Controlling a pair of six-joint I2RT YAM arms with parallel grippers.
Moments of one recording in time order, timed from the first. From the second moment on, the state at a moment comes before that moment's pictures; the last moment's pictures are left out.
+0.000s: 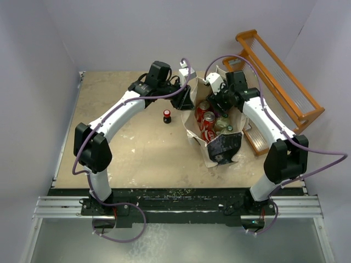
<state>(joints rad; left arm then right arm) -0.56 1.85 1.75 -0.49 0.73 0.06 0.27 1.63 1.44 -0.65 -0.08 -0.57</state>
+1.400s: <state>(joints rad) -0.56 1.87 1.76 -0.49 0.73 0.07 0.25 1.67 1.37 -0.55 -0.12 -0.60</state>
